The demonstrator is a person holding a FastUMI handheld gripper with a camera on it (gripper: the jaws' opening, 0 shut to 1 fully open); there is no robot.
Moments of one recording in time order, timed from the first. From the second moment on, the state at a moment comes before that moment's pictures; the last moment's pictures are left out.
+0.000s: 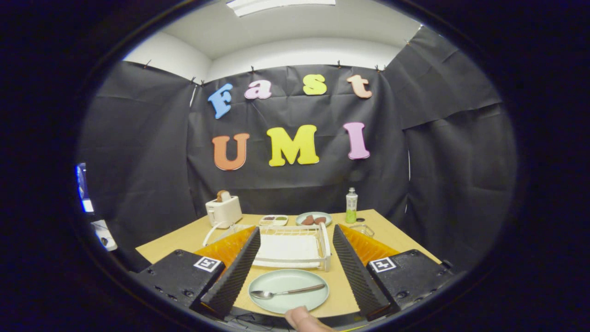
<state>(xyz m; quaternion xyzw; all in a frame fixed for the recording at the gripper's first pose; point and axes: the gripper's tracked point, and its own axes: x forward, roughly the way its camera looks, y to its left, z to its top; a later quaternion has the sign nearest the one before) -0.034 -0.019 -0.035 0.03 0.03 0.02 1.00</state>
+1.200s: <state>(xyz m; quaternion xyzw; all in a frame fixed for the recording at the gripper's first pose) -0.089 -0.029 -0.034 0.00 0.02 0.00 1.00</state>
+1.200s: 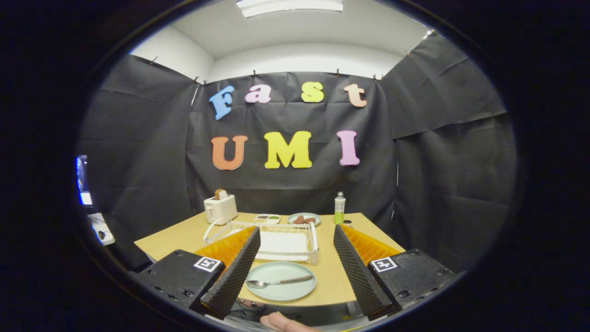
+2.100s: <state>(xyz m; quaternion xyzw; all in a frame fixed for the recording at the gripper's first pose) -0.086 -0.027 -0.038 0.00 0.03 0.01 1.00</state>
